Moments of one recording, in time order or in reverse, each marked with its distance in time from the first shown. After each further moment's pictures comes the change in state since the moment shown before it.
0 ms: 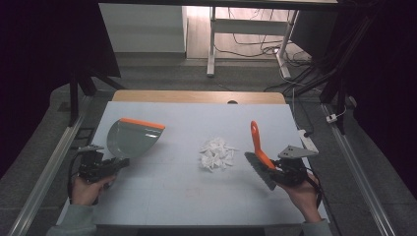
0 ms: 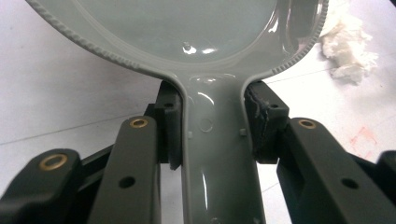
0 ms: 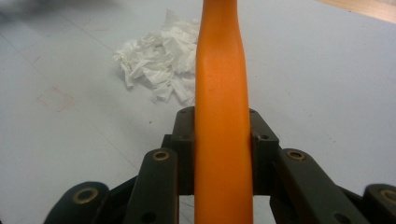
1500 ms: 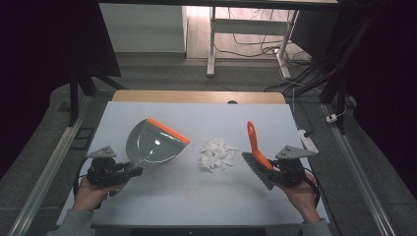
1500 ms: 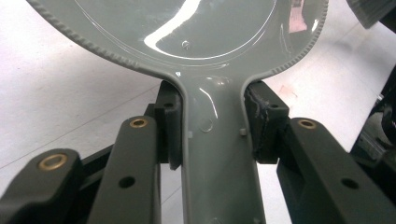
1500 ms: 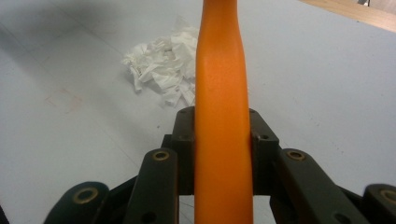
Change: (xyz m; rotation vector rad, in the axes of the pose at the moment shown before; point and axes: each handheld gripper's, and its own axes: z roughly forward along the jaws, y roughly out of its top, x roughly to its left) left arm -0.047 0.003 -0.007 0.049 -0.186 0.258; right arm 0.007 0.004 0.001 -0.010 0.015 -0.030
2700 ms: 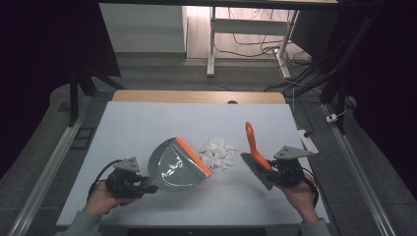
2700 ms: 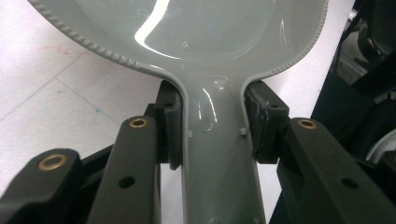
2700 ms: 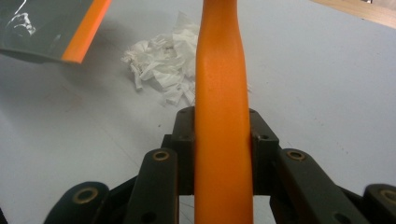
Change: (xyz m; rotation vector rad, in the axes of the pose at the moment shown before) left arm -0.033 0.000 0.036 0.207 -0.130 0.213; right arm 0.001 0.000 0.004 0.010 0.003 -0.003
